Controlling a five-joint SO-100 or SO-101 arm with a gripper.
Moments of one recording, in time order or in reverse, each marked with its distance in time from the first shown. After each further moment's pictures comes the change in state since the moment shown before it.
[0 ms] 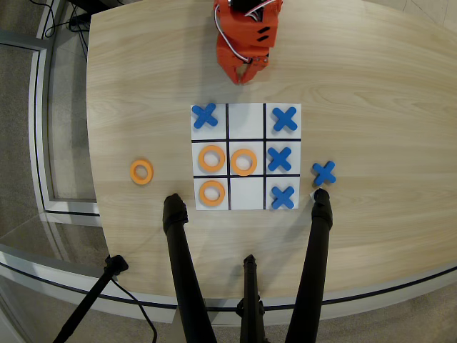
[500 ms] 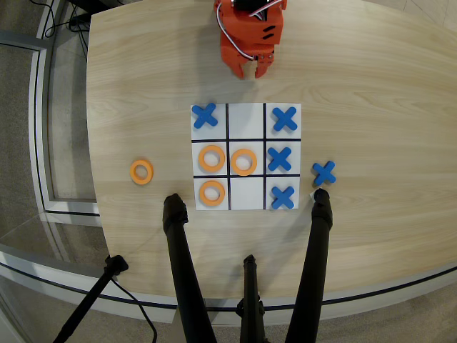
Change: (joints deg) arm -5.4 -7.2 -4.6 0.8 0.0
